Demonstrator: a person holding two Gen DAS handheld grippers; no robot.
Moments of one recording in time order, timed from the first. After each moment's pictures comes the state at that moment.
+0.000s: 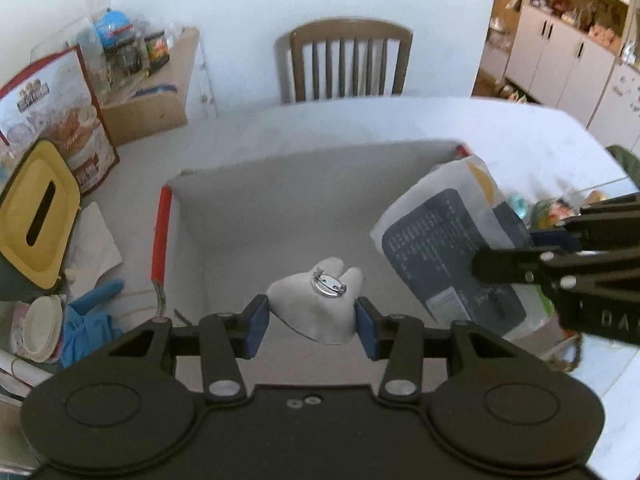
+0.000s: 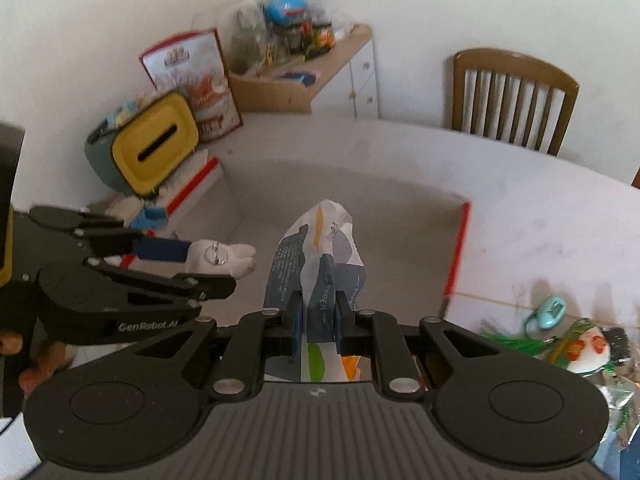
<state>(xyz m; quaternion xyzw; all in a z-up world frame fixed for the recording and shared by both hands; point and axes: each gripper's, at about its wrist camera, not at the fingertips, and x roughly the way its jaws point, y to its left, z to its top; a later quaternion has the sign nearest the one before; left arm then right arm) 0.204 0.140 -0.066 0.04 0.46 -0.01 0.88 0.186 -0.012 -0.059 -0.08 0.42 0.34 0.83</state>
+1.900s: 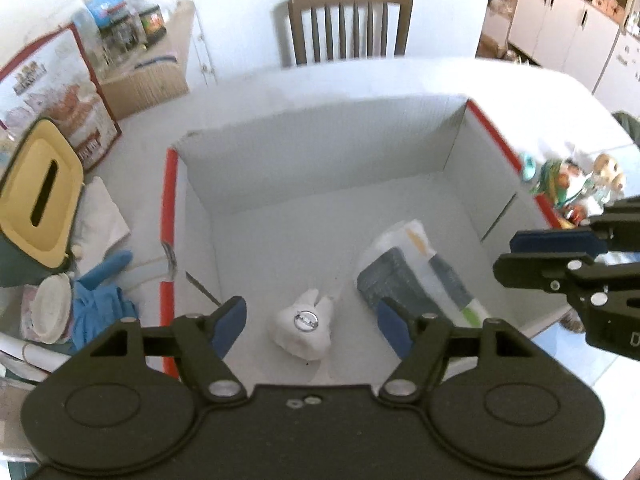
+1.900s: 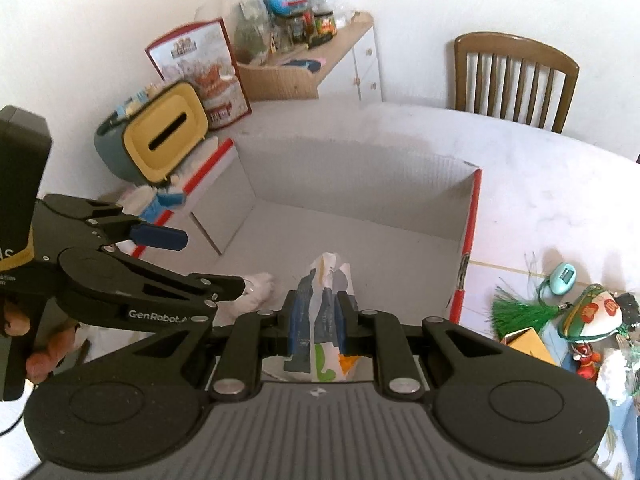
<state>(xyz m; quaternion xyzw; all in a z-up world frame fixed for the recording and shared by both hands) 0.194 0.146 -0.070 0.06 0.50 -0.02 0.86 0.161 -0.025 -0.058 -0.06 0.43 0.35 0.83</state>
